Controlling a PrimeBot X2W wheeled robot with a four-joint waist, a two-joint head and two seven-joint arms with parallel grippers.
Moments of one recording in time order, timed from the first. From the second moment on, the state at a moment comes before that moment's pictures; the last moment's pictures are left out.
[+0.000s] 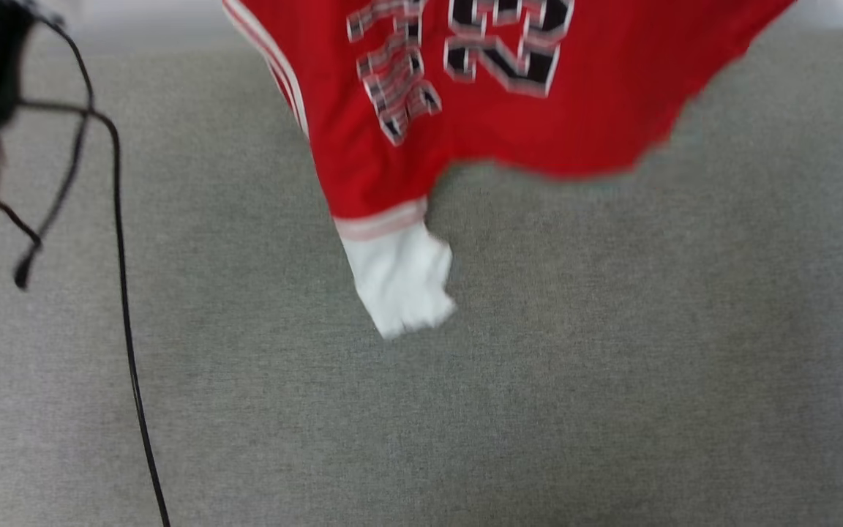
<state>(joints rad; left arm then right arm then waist) -1.12 0.53 -0.35 0.39 -0.73 0.01 -0.02 -1.18 -0.27 0.05 0.58 0.23 0.13 0.34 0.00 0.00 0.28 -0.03</state>
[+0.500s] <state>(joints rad) -1.46 0.50 -0.34 0.71 -0.69 -0.06 -0.11 -1.44 -0.23 0.00 0.69 0.16 0.13 0.21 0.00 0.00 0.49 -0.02</state>
